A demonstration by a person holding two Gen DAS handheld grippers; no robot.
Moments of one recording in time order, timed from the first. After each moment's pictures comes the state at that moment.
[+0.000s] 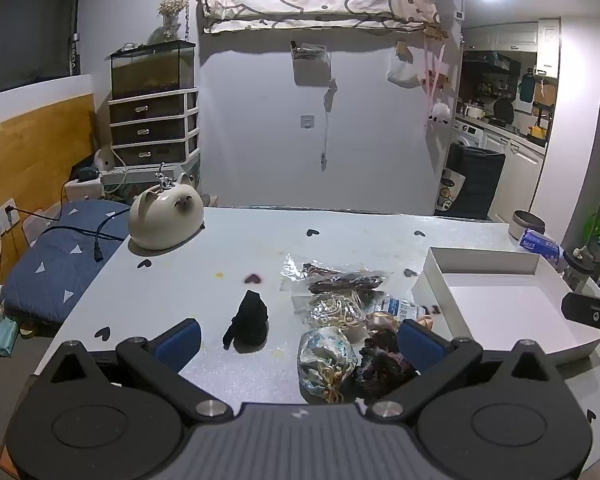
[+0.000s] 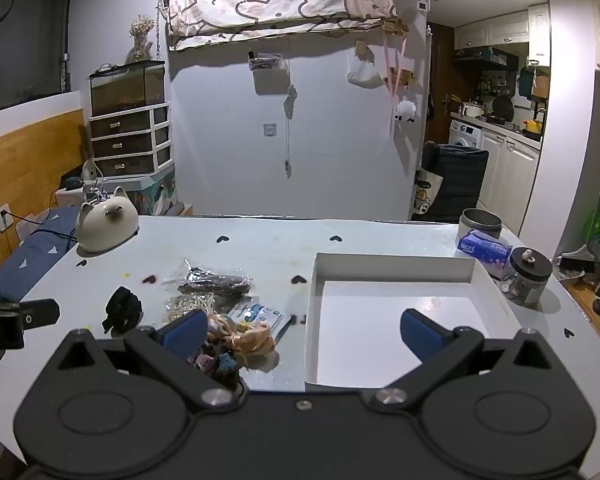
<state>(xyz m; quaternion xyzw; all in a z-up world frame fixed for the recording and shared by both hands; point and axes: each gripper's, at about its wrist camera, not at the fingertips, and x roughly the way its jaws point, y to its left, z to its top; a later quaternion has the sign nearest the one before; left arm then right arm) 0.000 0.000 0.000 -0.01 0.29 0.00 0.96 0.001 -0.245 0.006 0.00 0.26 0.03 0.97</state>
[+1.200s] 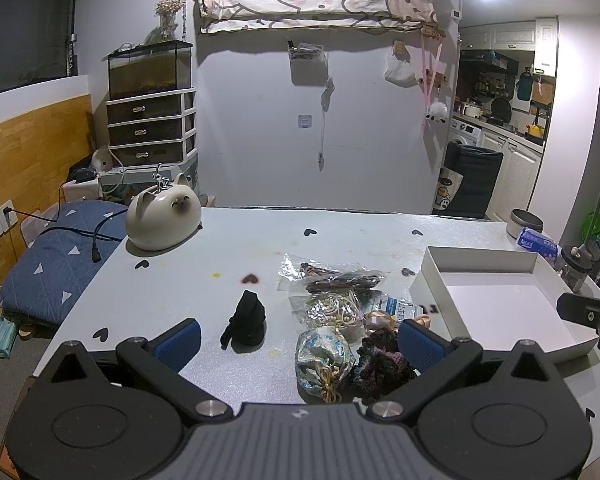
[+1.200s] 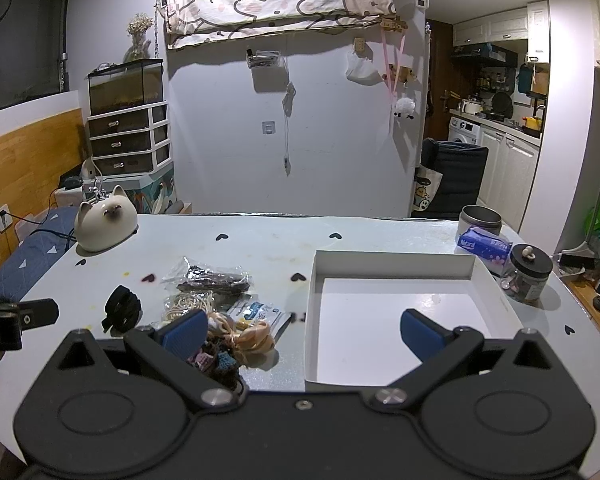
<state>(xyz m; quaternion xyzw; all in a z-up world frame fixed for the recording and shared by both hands) 0.000 0.000 0.000 -0.01 0.29 0.00 0.96 0.002 -0.246 0.005 0.00 0.26 0.04 0.96</state>
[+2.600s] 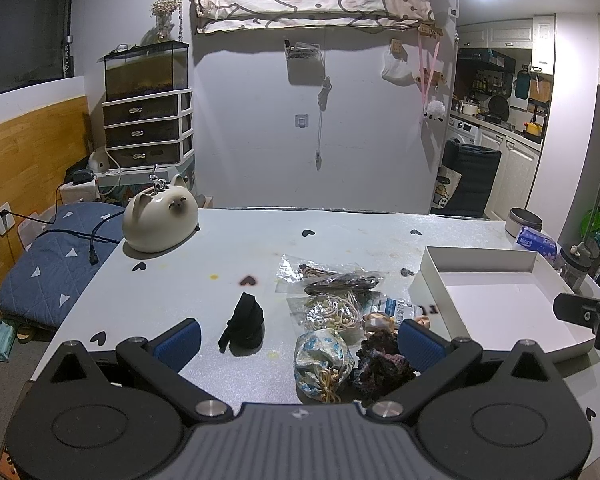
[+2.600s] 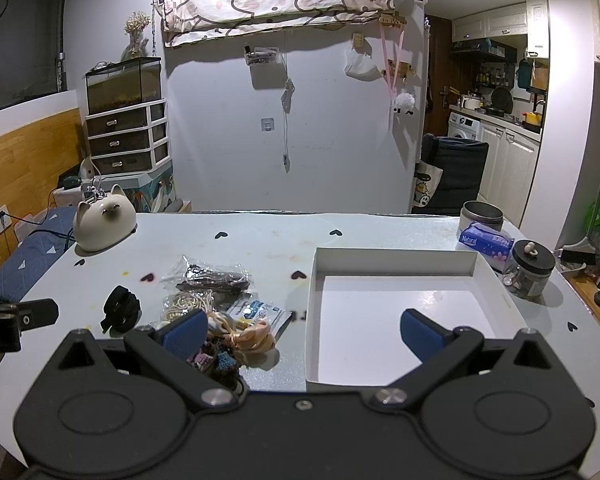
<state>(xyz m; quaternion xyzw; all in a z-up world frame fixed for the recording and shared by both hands) 0.000 0.000 0.000 -0.01 0.29 0.00 0.96 0.007 -0.247 0.003 0.00 0.26 0.04 0.96</state>
